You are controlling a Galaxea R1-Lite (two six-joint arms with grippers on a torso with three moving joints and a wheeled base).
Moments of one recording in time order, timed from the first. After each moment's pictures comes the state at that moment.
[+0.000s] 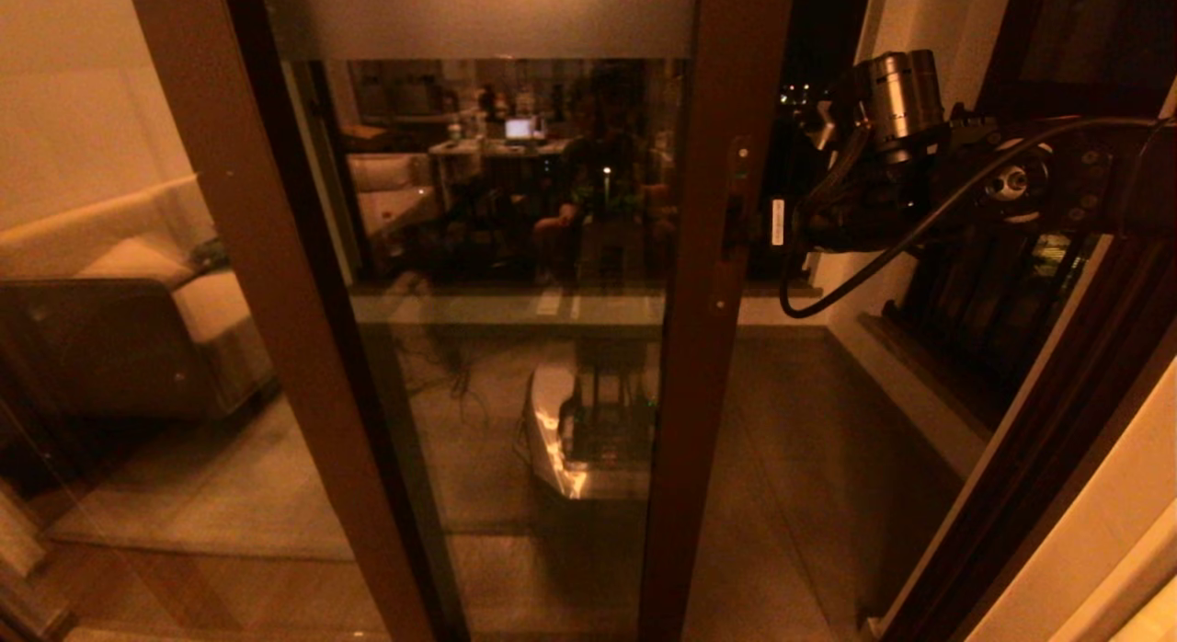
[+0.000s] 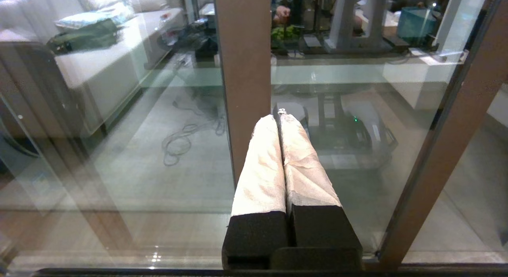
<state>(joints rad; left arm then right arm) 0.00 0.00 0.00 -0.09 -0.03 0.04 0.28 2.00 -1.86 0.27 -0.26 0.17</state>
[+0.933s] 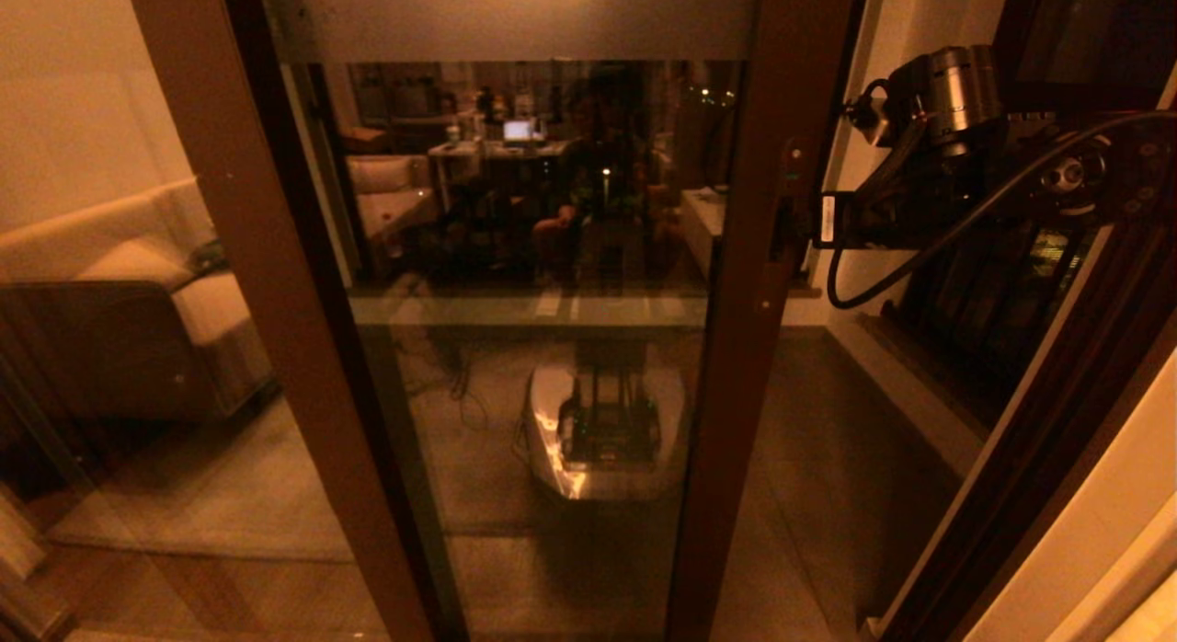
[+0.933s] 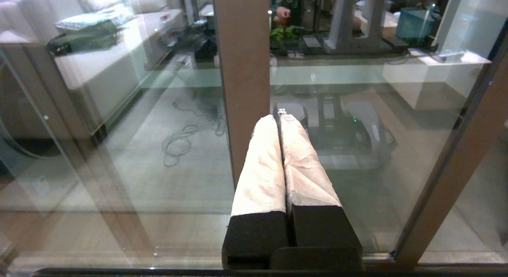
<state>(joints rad) 0.00 0.00 0.00 -0.08 -0.03 0.04 0.20 1.96 -1.81 0.27 -0.26 0.15</state>
